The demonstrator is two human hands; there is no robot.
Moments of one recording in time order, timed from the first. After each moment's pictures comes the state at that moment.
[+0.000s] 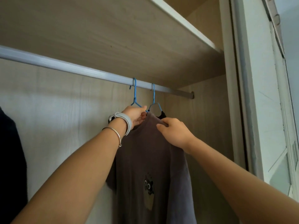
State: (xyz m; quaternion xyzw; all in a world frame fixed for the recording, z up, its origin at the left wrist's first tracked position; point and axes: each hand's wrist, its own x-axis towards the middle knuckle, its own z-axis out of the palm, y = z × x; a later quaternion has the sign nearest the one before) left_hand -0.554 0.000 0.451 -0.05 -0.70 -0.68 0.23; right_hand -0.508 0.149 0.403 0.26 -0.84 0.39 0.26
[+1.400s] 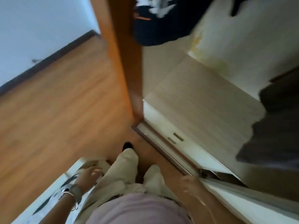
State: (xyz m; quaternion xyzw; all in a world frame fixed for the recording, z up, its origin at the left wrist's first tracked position) left_hand 0.053 0.255 -0.219 0.79 -0.39 -0.48 0.02; right_hand -0.330 0.266 -0.228 0.31 -0.76 -0.04 -0.57
